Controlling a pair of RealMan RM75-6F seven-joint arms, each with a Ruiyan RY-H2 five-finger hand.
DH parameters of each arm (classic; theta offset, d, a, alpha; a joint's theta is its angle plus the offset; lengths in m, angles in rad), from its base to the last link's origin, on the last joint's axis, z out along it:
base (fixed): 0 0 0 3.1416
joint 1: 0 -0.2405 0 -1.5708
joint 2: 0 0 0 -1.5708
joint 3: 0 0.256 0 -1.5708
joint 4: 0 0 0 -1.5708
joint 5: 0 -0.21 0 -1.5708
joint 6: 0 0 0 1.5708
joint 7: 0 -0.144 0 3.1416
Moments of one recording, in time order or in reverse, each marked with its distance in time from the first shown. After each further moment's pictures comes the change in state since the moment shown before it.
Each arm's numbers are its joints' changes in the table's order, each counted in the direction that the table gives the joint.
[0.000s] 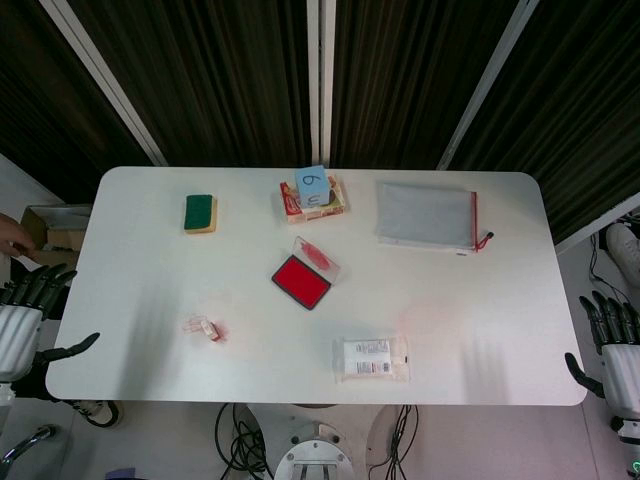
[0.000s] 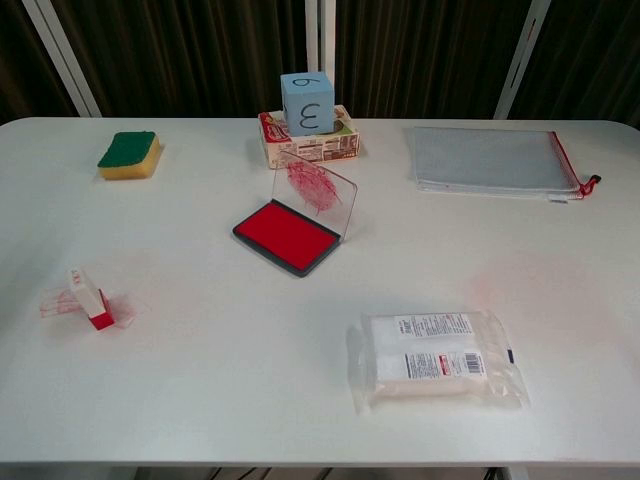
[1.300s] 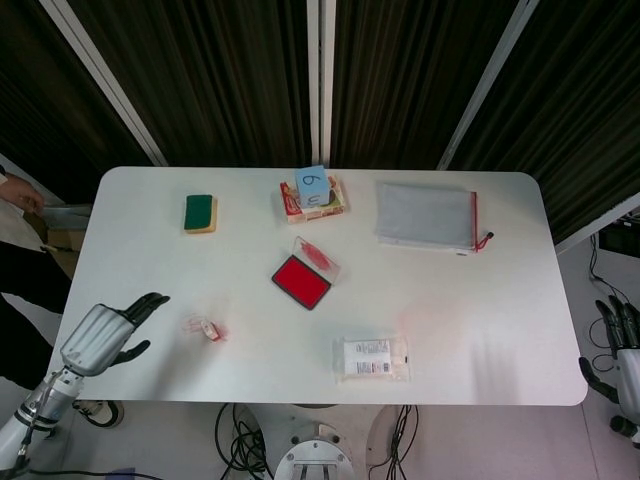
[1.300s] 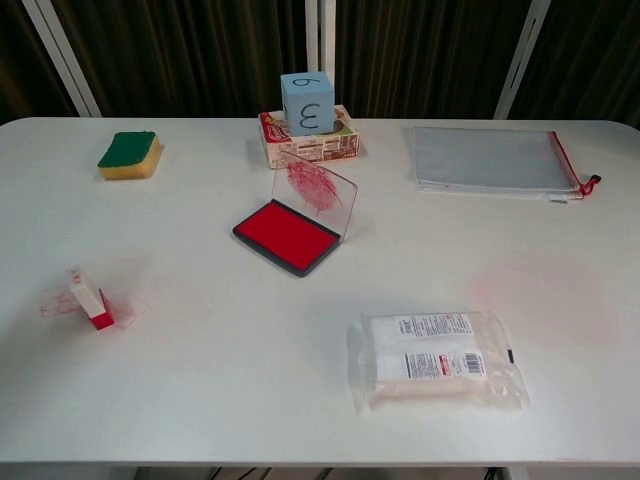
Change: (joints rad) left arm 0.168 0.193 0.064 0.230 -0.263 0.109 -0.002; right arm 0.027 -0.026 -0.001 0.000 -0.026 -0.016 -0.004
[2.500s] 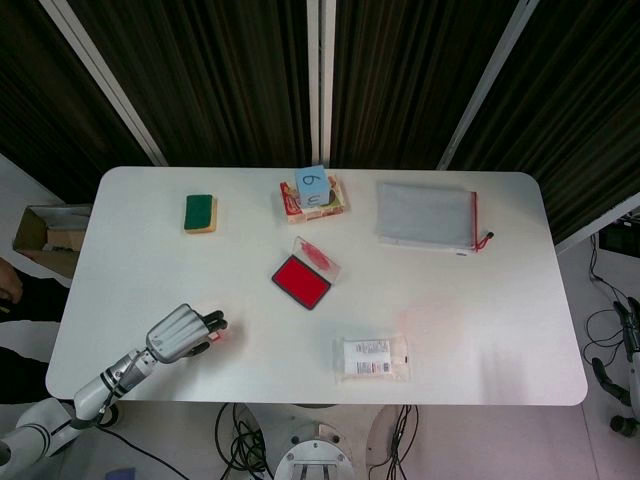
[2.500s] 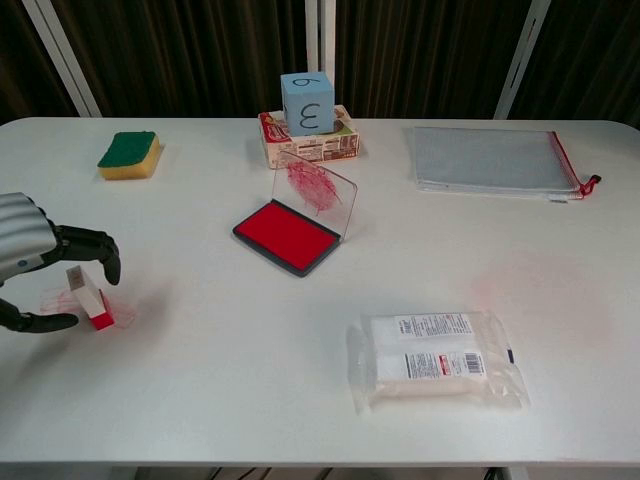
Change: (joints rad) left arm 0.187 0.422 0.097 0.560 -0.084 0.007 0.127; right arm 0.020 0.008 0.020 0.012 -0.028 -0.015 -0.001
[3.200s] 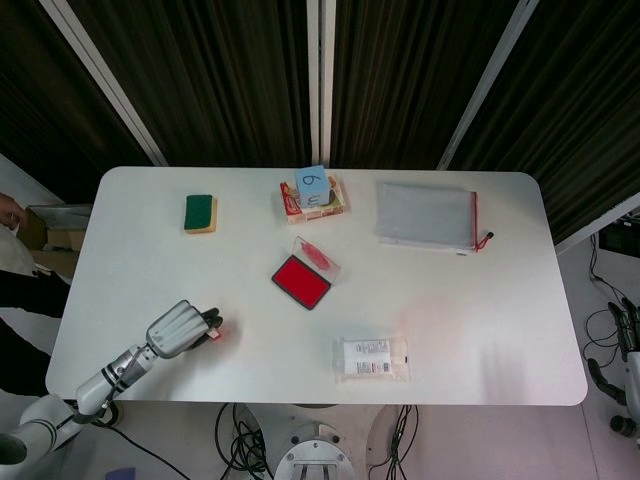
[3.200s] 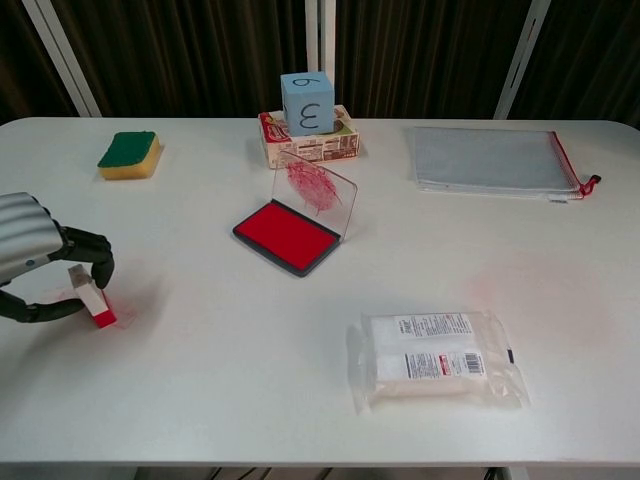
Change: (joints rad) left arm 0.015 0.055 0.037 0.114 0.044 -0.017 0.004; right arm -0.004 0.012 -0.002 0.013 -0.005 0.019 -0.002
